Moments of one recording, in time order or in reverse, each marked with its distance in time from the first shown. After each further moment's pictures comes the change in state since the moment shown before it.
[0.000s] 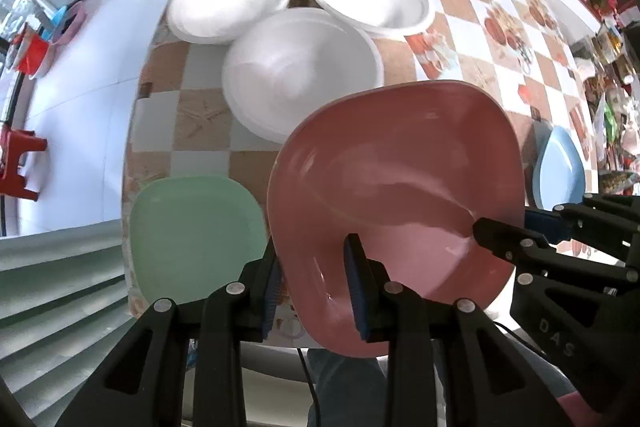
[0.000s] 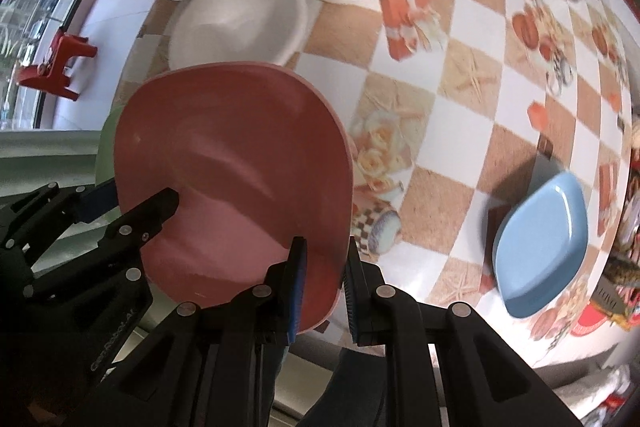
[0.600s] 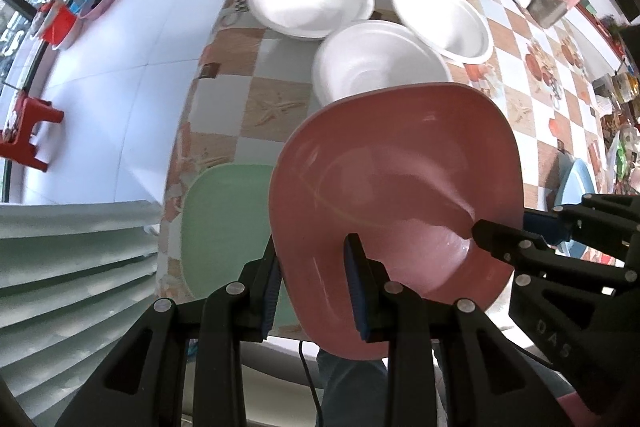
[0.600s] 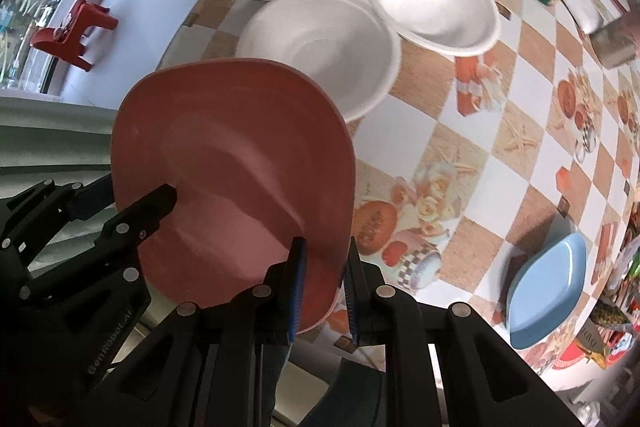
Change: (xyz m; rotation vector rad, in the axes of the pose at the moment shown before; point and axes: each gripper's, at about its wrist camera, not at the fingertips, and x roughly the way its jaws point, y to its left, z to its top) left arm -0.005 0.057 -0.009 -0.106 -0.028 0.030; right arm 0.004 0.067 0.008 -0.130 -0.013 -0.015
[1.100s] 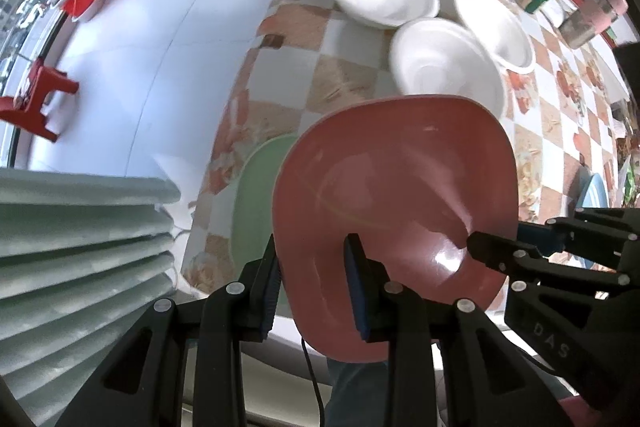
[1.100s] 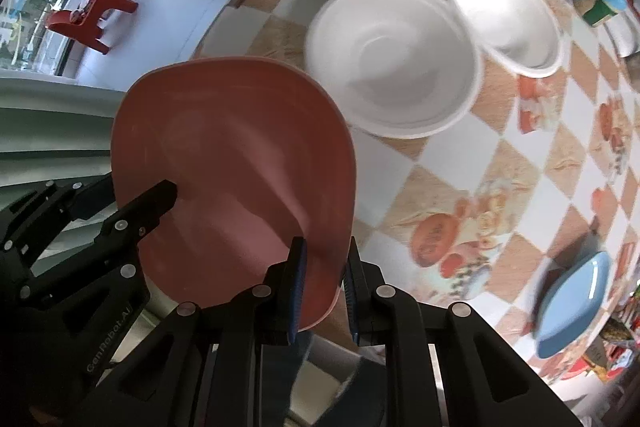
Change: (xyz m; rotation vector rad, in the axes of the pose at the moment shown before) left arm 0.009 0.056 -0.020 -0.091 0.024 0.019; right arm 0.024 0.046 0.007 -0.048 0.044 0.058
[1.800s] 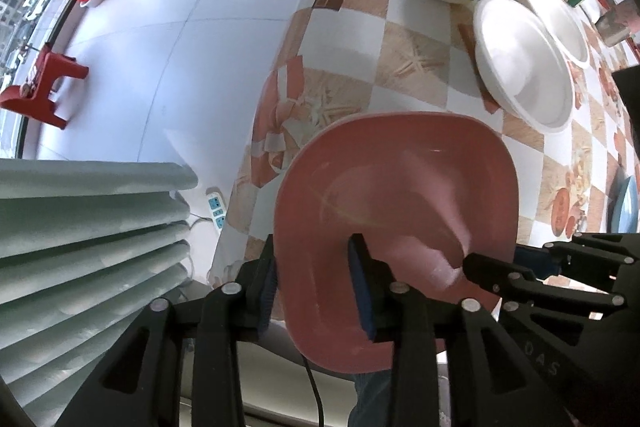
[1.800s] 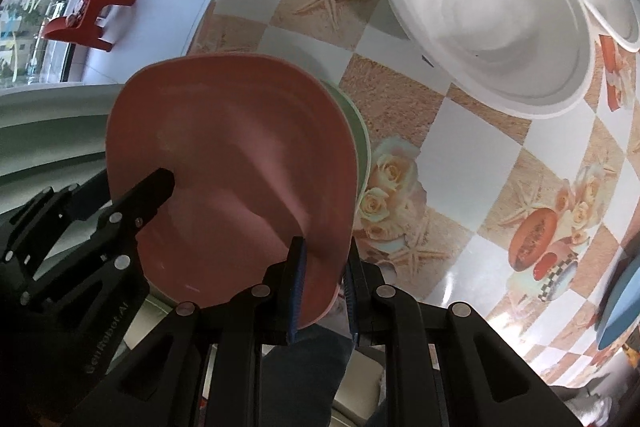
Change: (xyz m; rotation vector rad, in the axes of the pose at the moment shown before) left arm 0.042 0.045 0.004 -0.015 0.055 0.047; right arm 0.068 0.033 0.020 0.071 0.106 0.088
